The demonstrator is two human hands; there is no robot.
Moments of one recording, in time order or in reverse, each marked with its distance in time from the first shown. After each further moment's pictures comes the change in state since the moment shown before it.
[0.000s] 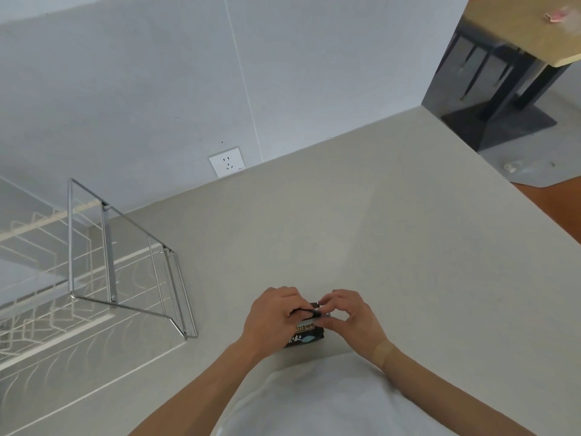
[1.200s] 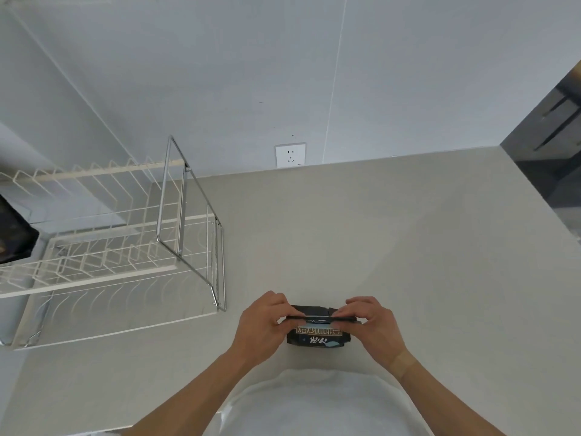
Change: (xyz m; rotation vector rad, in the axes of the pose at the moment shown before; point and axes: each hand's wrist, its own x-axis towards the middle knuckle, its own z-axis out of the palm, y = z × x) left_hand -0.061 -0.043 -0.011 -0.136 0.289 -0.239; right_hand 0.025 -0.028 0.012 0.059 -0.129 0.047
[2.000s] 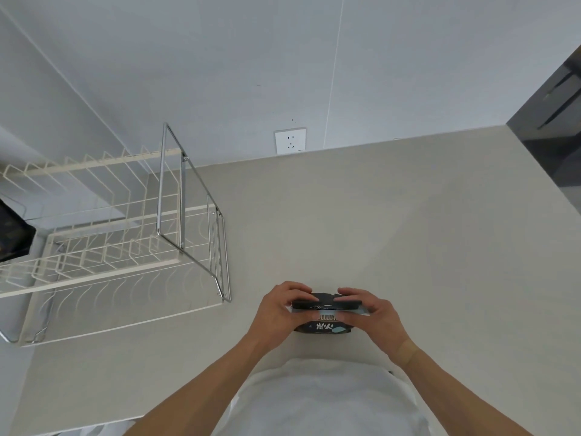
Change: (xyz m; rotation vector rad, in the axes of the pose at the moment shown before) left_hand 0.005 -0.006 0.016 -0.378 -0.109 -0.218; right_hand -0.006 0.008 0.007 0.205 -0.083 0.122
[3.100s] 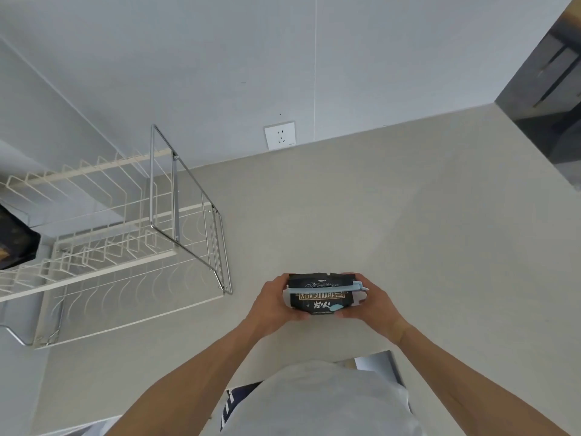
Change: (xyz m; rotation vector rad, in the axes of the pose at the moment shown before) left_hand 0.004 -0.018 -0.006 0.149 -0.131 -0.175; right_hand 0.005 0.025 -0.006 -0.129 -0.059 0.031
